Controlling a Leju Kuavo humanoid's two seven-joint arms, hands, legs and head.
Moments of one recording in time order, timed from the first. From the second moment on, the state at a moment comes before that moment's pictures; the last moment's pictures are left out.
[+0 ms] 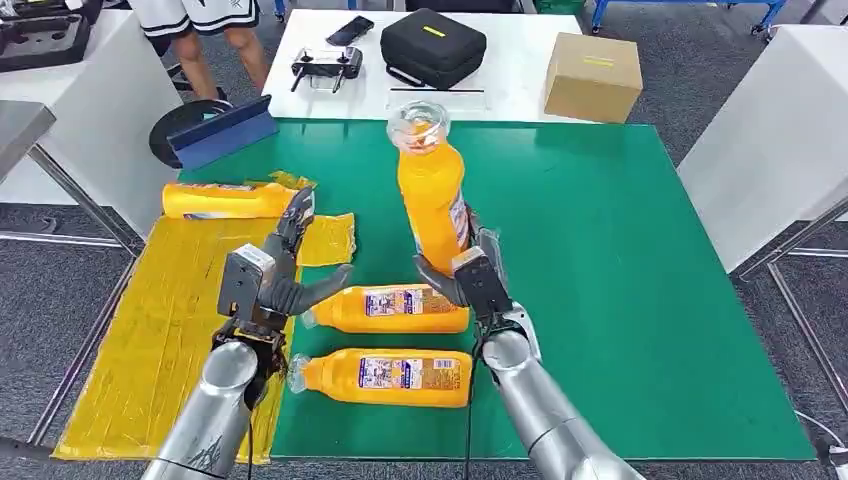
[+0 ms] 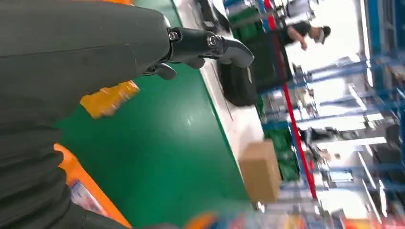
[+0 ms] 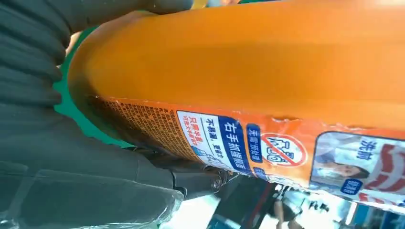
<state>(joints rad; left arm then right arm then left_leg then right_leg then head) -0.34 -0.17 -0.29 -1.28 -0.17 -0.02 -0.23 -0.50 0.22 0.29 -0.90 0.20 -0.30 -0.57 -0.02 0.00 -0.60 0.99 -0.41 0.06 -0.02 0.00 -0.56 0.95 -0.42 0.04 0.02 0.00</state>
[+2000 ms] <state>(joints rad) -0.56 -0.23 -0.46 -1.06 0.00 -0.02 -0.12 -0.77 0.30 0.86 -0.50 0.06 -0.47 -0.48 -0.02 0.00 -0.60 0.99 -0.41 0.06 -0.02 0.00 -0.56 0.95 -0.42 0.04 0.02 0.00</state>
